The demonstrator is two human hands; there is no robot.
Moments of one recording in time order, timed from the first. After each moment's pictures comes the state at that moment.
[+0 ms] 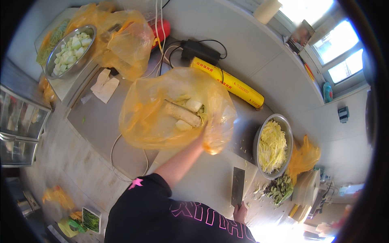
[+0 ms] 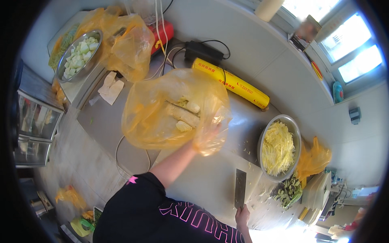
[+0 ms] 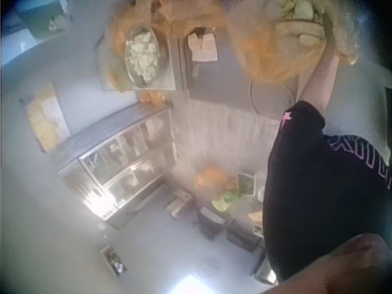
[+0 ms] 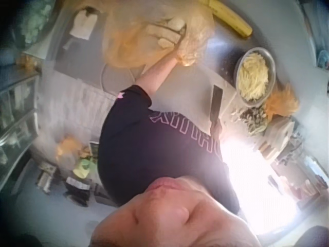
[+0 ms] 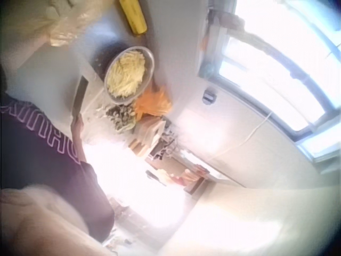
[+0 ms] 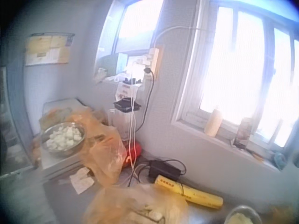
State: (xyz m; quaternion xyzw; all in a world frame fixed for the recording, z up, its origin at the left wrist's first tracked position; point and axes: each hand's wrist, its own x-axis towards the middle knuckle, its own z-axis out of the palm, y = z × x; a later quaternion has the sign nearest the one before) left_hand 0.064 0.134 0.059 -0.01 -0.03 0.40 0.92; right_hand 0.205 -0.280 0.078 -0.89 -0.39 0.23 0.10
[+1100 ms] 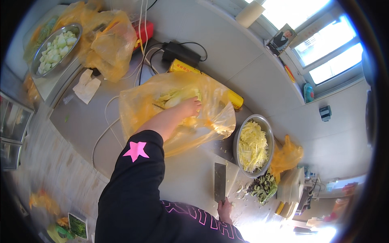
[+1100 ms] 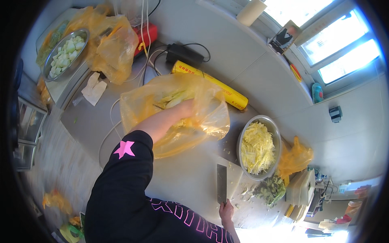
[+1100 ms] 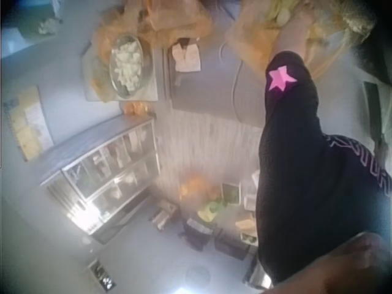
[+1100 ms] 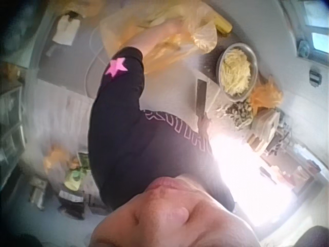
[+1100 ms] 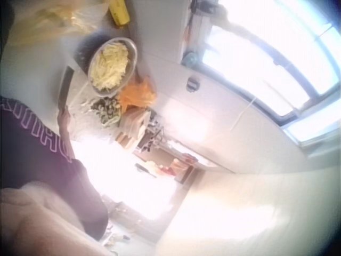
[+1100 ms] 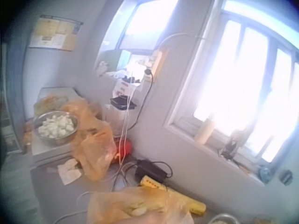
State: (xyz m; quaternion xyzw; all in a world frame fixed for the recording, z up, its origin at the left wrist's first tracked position) left_hand 0.105 0.289 -0.084 0.96 0.08 0.27 -0.04; right_hand 0.212 -0.265 0.070 -0.89 -0.40 0.21 0.10
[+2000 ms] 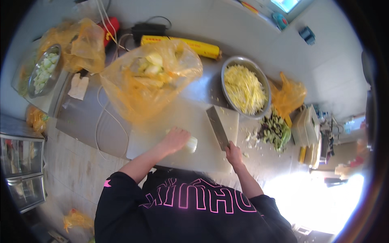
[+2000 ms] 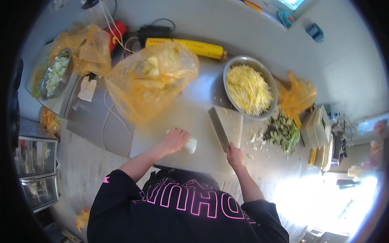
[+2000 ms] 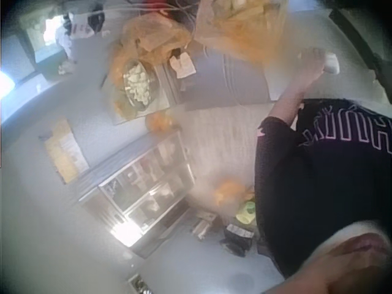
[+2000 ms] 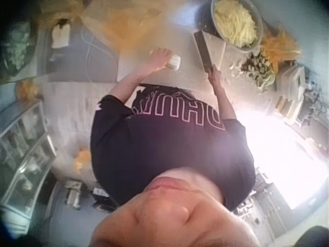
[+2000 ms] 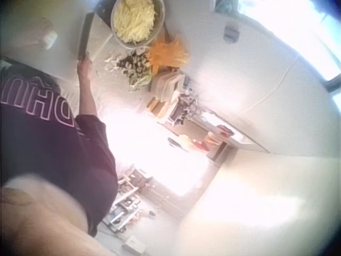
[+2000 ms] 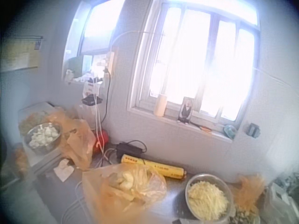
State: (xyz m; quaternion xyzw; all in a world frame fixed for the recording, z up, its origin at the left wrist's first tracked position) left_hand -0.018 -0.049 0.034 0.98 0.13 -0.03 0.16; right_hand 0.234 -0.262 0.045 -0.86 -0.45 0.21 0.14
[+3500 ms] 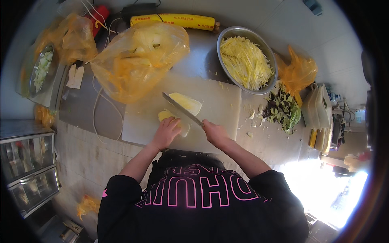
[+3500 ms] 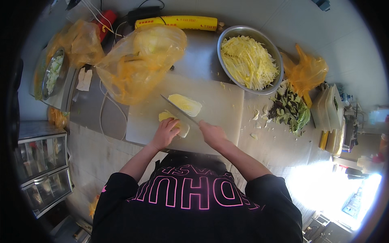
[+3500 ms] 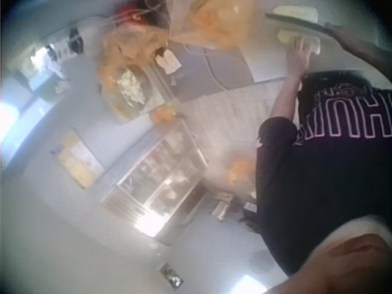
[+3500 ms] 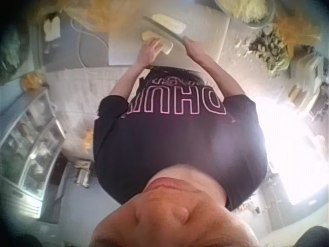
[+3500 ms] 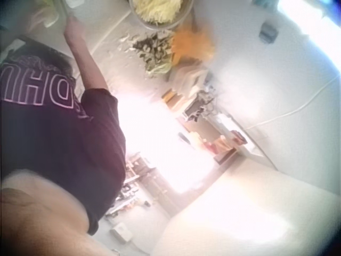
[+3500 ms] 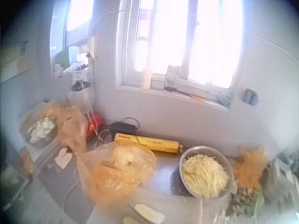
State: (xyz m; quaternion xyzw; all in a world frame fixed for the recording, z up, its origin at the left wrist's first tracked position) left_hand -0.050 -0.101 0.026 0.95 0.16 0.18 0.20; right_hand 0.177 -0.206 0.099 -0.73 -0.58 0.35 0.05
